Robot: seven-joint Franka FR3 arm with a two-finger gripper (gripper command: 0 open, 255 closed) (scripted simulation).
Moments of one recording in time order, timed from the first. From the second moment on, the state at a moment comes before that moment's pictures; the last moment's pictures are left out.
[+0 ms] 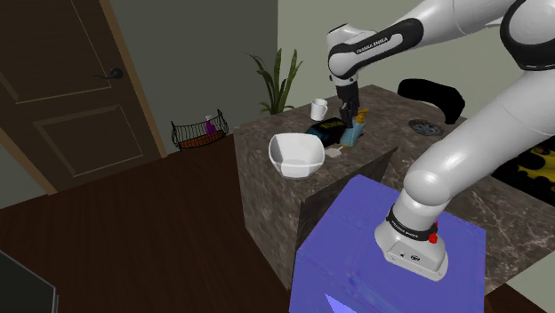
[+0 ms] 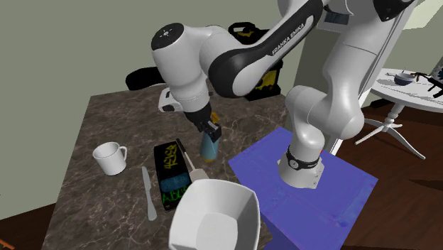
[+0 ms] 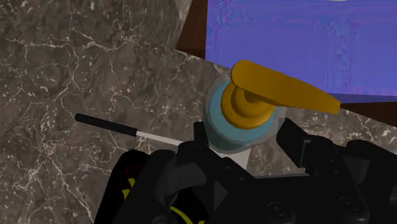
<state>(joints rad) -0.19 -0.34 -0.22 -2.42 -0.32 1.81 -0.34</state>
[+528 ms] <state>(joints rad) -0.19 -0.38 -0.21 -2.34 -0.32 1.70 -0.36</state>
